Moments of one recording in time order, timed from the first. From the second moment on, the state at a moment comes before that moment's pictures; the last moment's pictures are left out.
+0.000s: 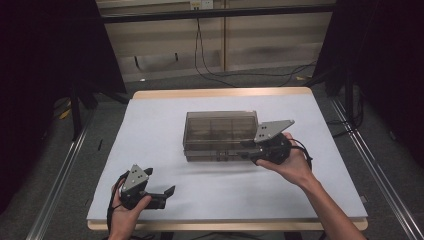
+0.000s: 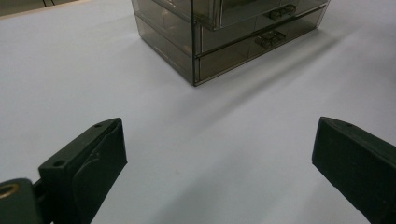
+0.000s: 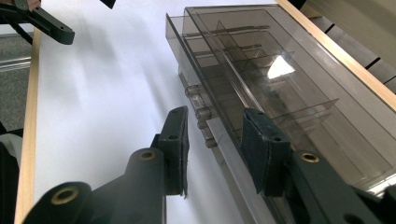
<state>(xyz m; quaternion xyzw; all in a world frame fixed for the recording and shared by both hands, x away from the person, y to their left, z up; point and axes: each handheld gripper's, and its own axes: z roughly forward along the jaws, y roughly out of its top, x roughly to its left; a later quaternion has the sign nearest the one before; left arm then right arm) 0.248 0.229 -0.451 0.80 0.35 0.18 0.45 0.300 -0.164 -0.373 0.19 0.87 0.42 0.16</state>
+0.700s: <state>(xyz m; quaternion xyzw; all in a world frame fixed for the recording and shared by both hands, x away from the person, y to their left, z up) 0.248 0.228 -0.451 0.80 0.35 0.19 0.45 0.333 -0.155 -0.377 0.17 0.92 0.34 0.09</state>
